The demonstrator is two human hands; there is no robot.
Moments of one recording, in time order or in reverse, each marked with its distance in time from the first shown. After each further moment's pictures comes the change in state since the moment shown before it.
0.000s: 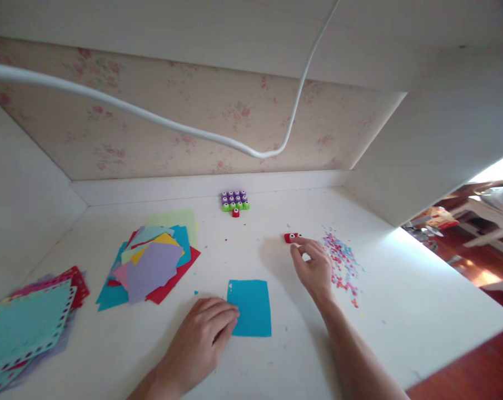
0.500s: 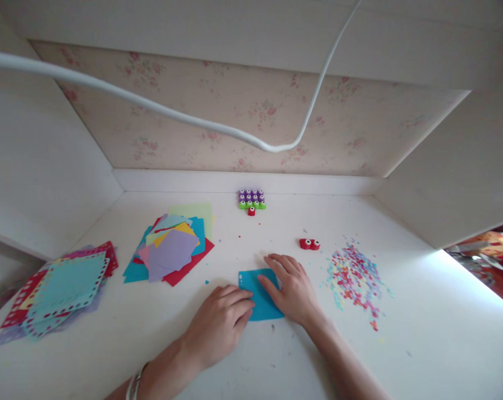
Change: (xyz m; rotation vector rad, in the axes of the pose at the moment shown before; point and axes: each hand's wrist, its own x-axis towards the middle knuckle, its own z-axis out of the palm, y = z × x) left_hand 0.015 0.012 0.014 0.091 -0.069 -0.110; right_hand -0.034 -0.037 0.019 -0.133 -0.540 -0.358
